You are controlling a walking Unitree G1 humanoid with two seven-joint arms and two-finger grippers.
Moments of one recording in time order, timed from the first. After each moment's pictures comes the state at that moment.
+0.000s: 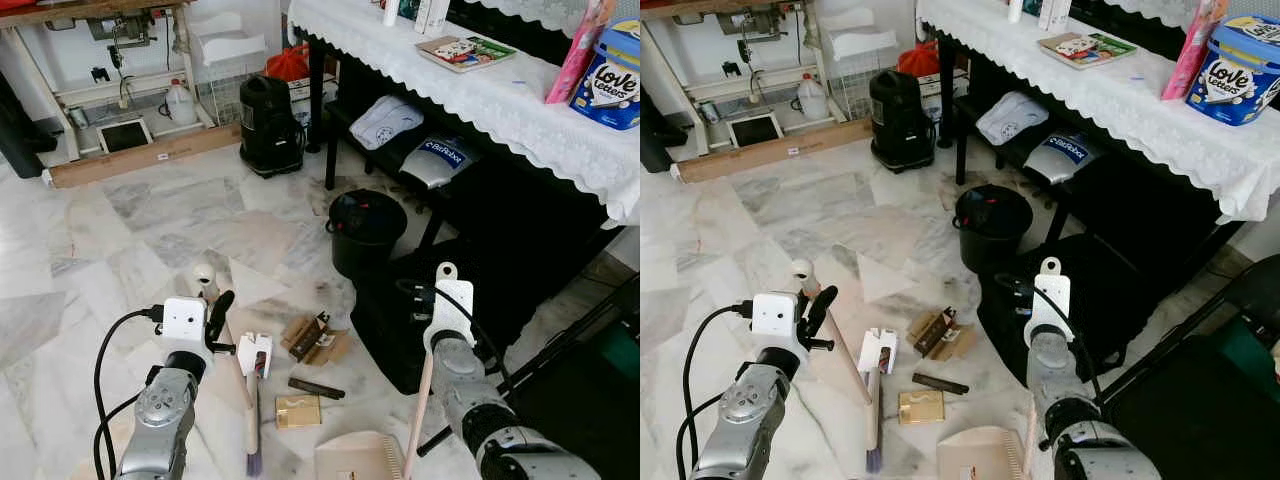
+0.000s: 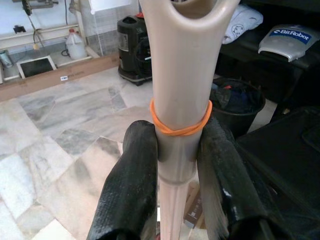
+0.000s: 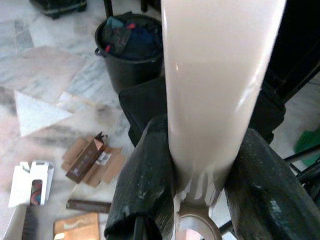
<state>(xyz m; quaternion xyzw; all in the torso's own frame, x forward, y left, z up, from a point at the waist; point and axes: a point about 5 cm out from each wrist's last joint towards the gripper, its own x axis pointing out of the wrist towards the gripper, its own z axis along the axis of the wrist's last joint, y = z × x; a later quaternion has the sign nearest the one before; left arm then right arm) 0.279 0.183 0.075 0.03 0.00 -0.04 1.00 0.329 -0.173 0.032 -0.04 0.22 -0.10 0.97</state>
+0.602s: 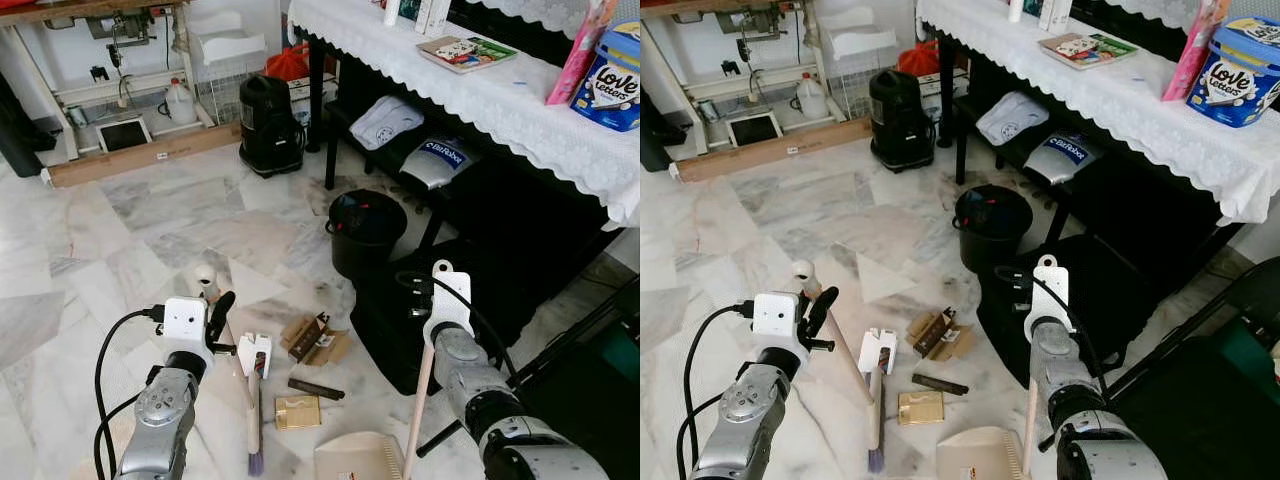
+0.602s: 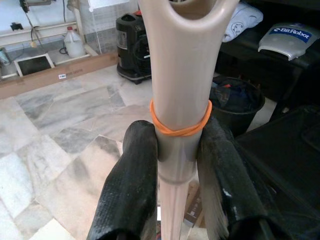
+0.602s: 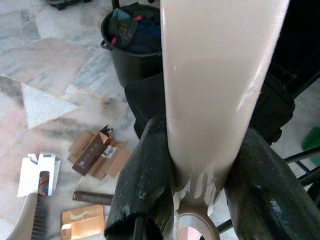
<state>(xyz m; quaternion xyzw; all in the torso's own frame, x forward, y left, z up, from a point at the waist) 0.280 0.183 0.076 0.03 0.00 -0.04 1.00 0.333 -0.173 0.039 -0.03 0.22 -0.08 0.97</state>
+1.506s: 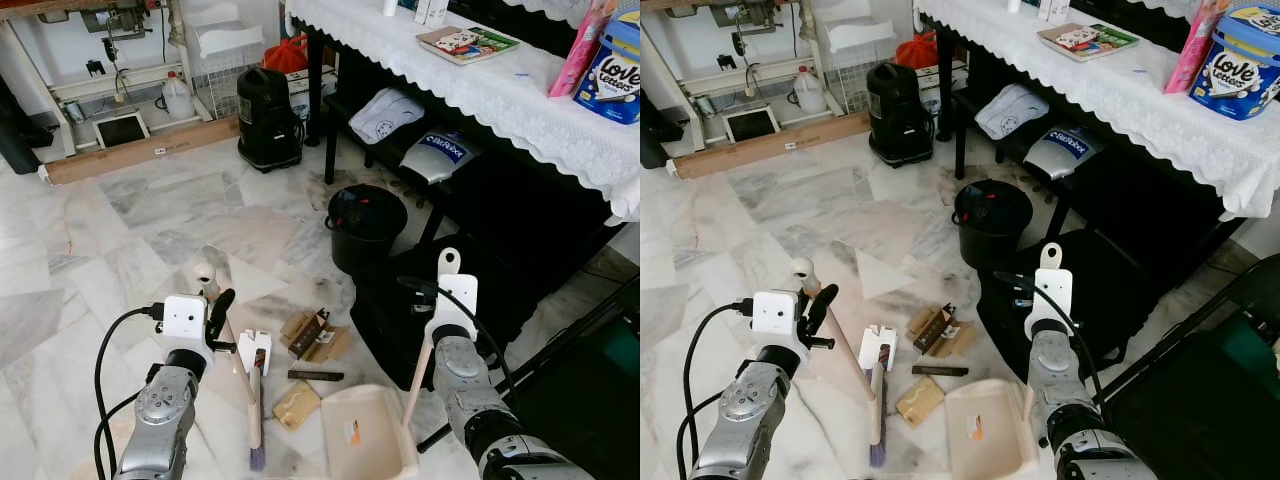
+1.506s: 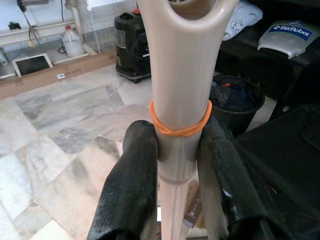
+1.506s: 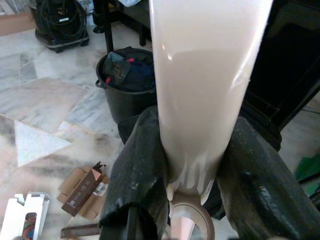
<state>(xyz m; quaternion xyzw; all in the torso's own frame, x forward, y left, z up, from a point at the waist) 0.281 0.182 0.078 0.03 0.00 -0.04 1.00 0.328 -0.168 0.046 -0.05 0.11 -0.08 0.99</state>
